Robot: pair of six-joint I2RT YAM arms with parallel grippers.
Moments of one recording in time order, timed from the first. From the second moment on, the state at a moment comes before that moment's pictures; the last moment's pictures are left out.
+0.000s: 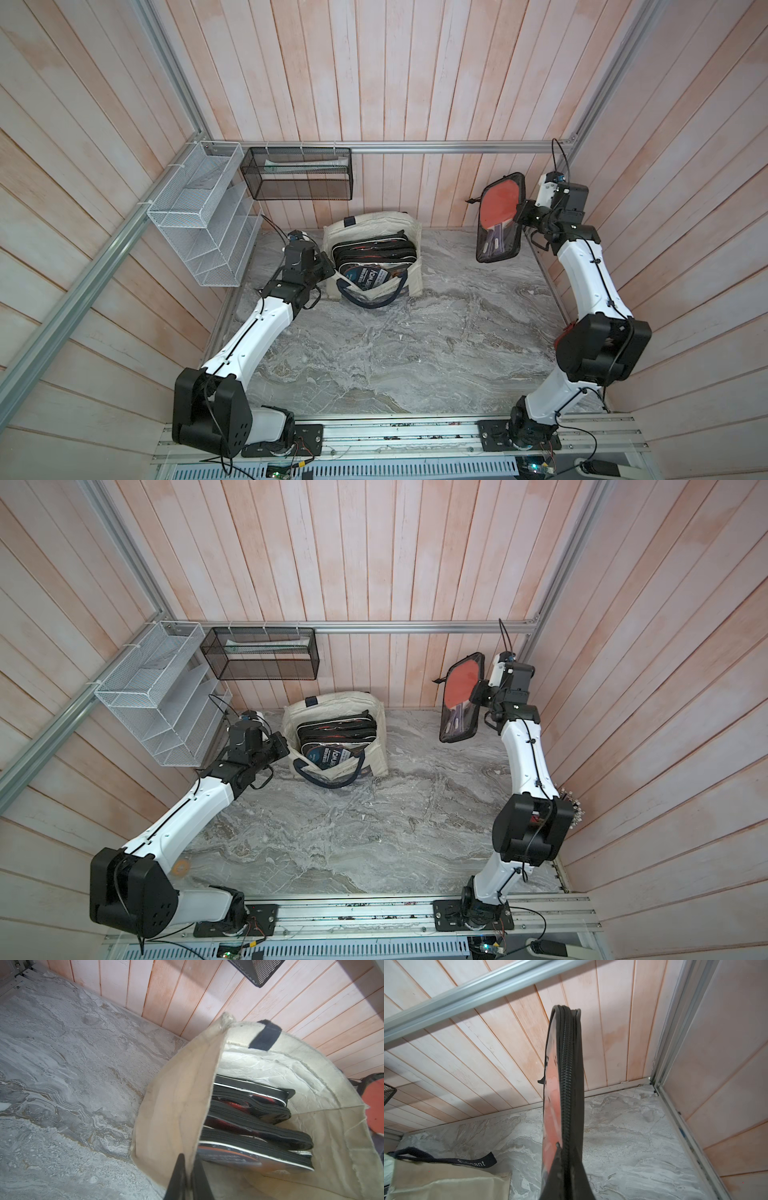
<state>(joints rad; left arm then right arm) -0.24 1.36 1.07 -0.25 -0.03 -0.58 -0.15 1.74 1.72 -0.40 -0.27 0.25</state>
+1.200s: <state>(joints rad) -0.24 1.36 1.07 -0.25 -0.03 -0.58 -0.22 2.14 1.76 -0.41 -0.04 0.23</state>
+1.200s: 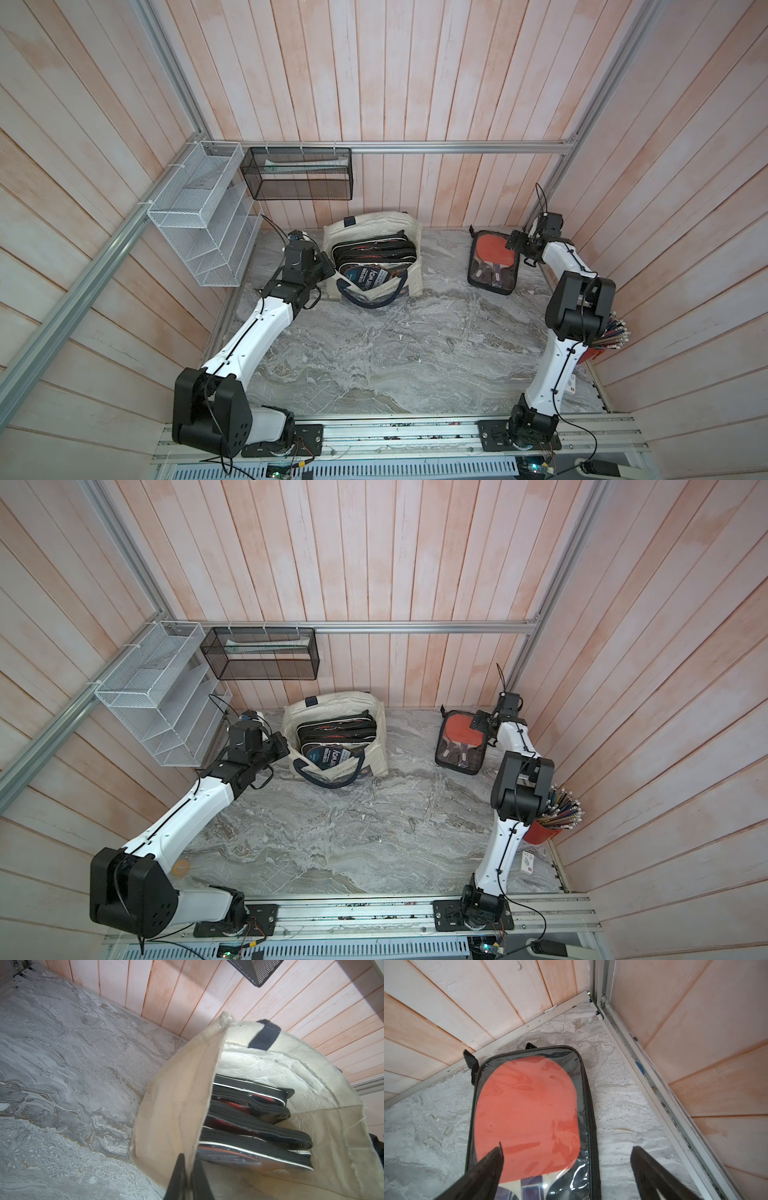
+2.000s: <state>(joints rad) -0.24 1.37 1.07 -0.23 -0.02 -0.57 0.47 1.87 1.98 -0.47 -0.18 -0.09</state>
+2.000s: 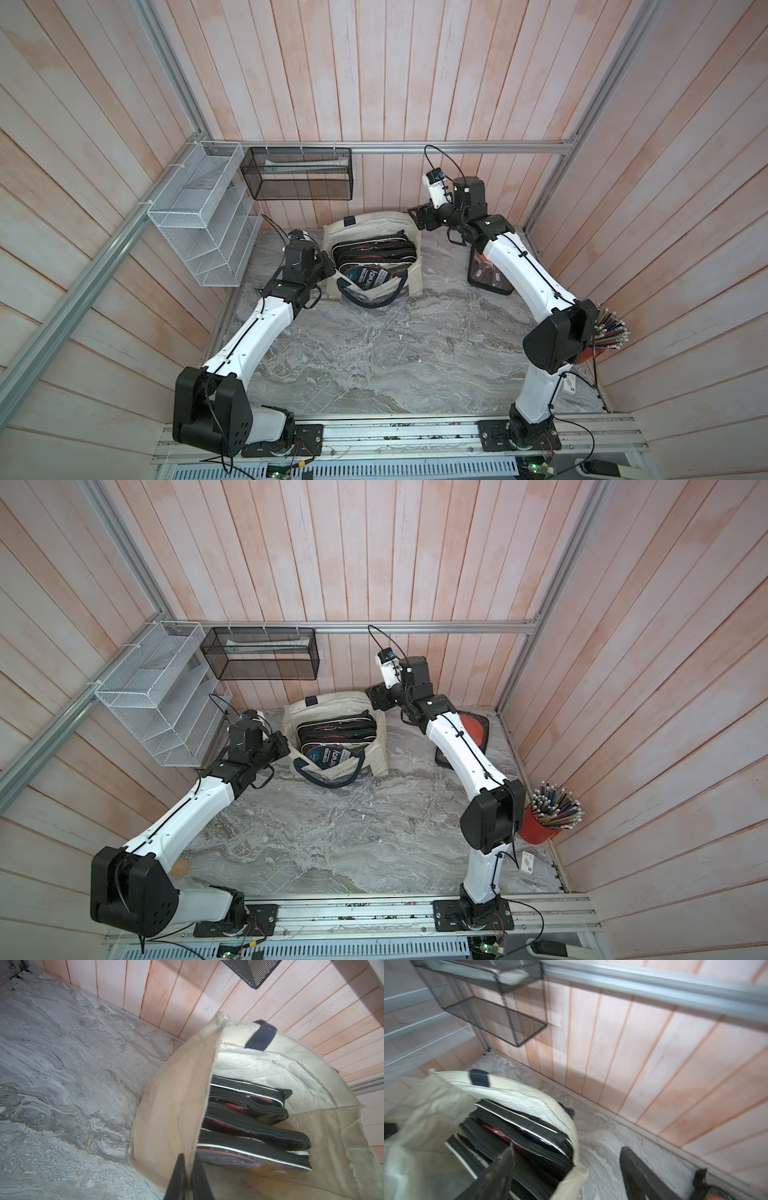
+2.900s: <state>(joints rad) -0.24 1.36 1.04 -0.19 -0.01 -0.57 0.67 2.15 2.18 -0.81 -0.19 -0.33</state>
